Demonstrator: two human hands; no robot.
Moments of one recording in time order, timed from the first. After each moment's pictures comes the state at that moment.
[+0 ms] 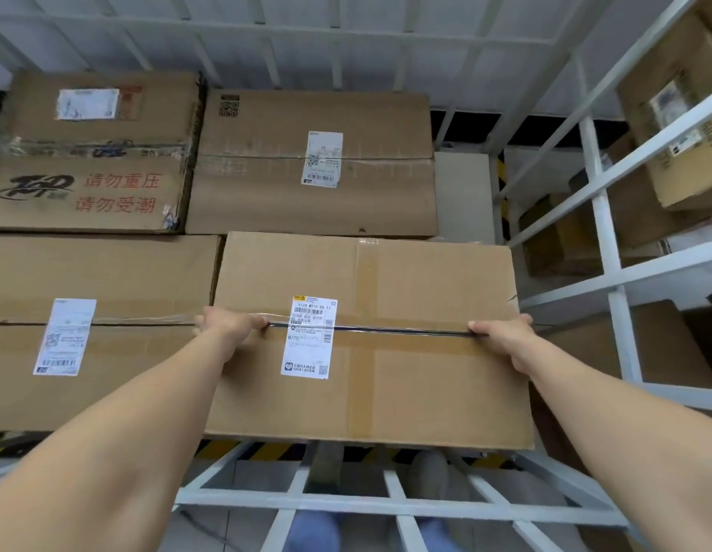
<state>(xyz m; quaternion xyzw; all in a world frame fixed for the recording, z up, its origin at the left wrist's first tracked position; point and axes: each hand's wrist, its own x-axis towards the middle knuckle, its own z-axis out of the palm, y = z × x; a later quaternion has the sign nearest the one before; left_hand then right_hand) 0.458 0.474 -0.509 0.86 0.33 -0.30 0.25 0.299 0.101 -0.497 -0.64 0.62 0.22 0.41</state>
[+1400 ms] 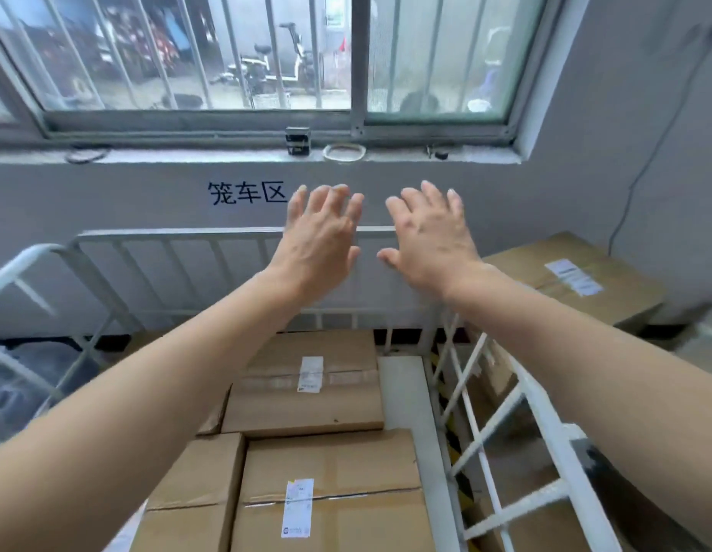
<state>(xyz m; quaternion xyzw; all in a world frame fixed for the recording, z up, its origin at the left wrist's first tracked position) 0.448 0.283 0.129 0.89 -0.39 0.22 0.04 0.378 0.150 0.144 -0.99 0.09 -0.13 -0.04</state>
